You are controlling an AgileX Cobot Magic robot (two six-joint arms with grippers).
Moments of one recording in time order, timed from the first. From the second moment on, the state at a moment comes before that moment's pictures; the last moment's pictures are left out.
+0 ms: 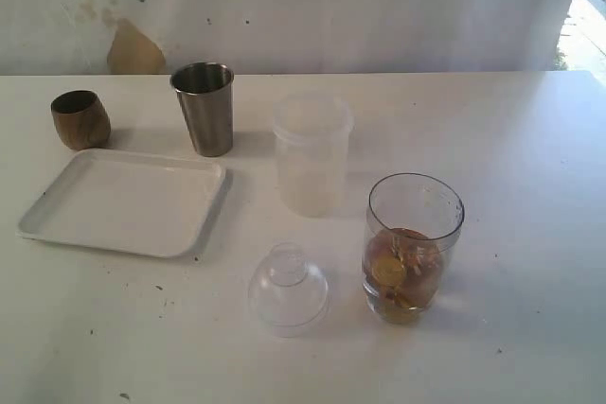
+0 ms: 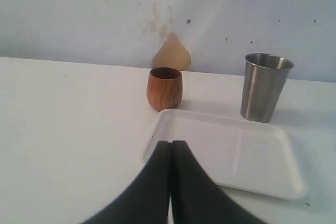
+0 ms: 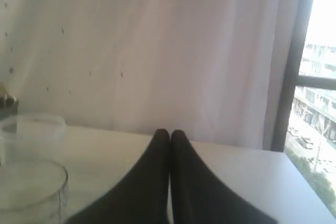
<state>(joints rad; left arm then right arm) -0.02 0.00 0.00 -0.03 0.21 -0.06 0.01 0.00 0.00 -0.03 -0.10 -0.03</state>
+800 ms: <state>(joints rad) -0.02 0.00 0.00 -0.03 0.21 -0.06 0.01 0.63 -0.80 -0.10 0.33 0.07</state>
